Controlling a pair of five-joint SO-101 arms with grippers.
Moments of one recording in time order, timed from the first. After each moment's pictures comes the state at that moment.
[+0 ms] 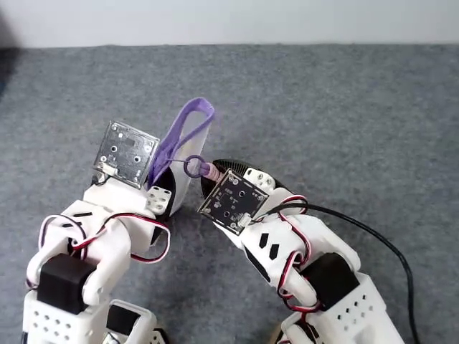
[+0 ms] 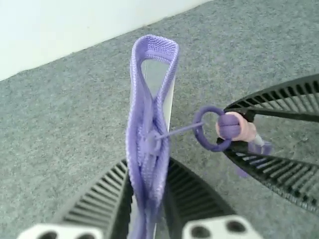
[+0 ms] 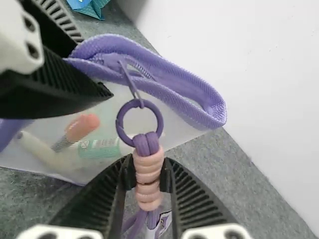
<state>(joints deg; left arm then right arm) 13.9 -59.7 29.5 79.4 -2.5 -37.4 -62.0 43.7 48.8 27.1</state>
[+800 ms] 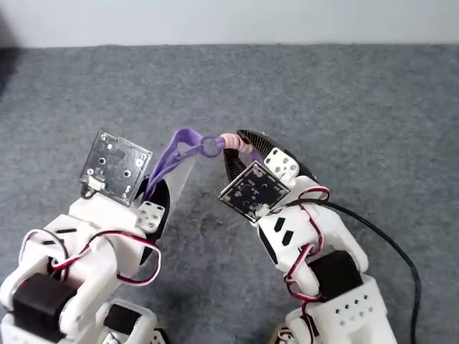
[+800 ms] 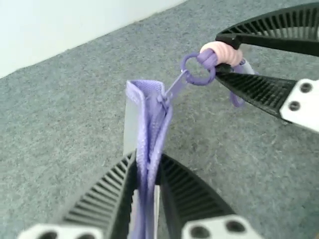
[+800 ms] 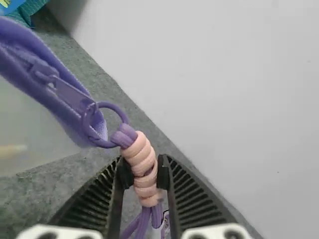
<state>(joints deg) 14.1 -59.4 15.3 94.4 -1.9 -23.9 -63.0 49.3 35.2 31.6</state>
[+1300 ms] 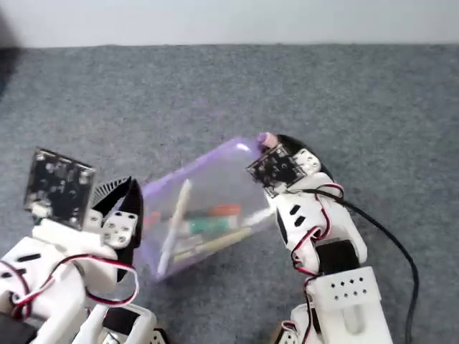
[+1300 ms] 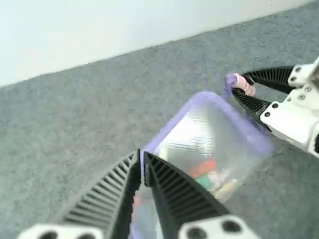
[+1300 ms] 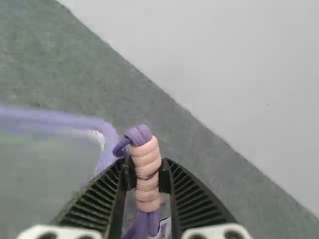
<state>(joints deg) 13.6 -60.4 5.0 99.4 3.3 -13.6 -61.7 63.7 24.1 31.6</state>
